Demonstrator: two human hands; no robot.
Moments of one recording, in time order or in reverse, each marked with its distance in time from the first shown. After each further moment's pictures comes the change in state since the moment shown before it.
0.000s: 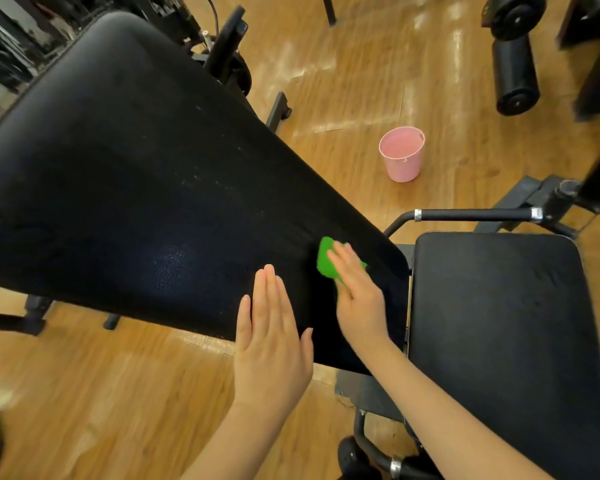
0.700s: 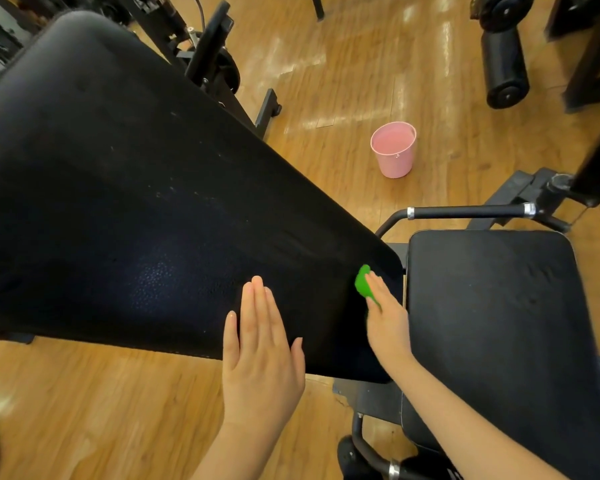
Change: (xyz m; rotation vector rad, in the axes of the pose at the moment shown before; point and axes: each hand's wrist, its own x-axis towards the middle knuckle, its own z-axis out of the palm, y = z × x) left_hand -0.001 0.001 0.006 0.011 0.016 0.000; right_hand -0.019 0.061 -0.022 0.080 -0.054 0.491
